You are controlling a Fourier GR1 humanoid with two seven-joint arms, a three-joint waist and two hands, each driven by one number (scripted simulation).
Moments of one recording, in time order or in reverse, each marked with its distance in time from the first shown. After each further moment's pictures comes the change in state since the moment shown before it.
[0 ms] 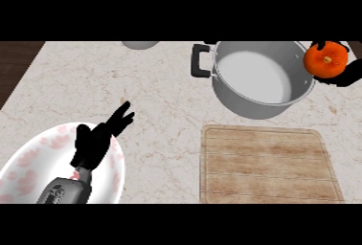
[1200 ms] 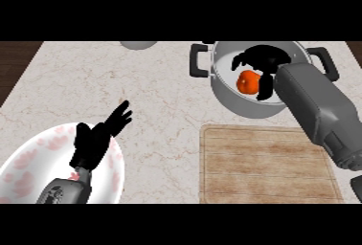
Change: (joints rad) left arm 0.006 -0.010 0.009 -0.030 -0.015 0.014 0.036; right arm -0.192 0.387 0.318 0.297 0.489 -0.158 0.386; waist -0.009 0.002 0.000
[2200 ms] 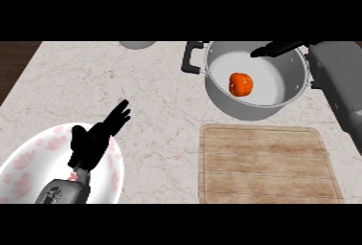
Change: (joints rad) left arm 0.005 -0.001 0.011 -0.006 0.004 -0.016 -0.034; right arm -0.057 -0.077 -0.651 0.028 -0.600 -0.003 -0.087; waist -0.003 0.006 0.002
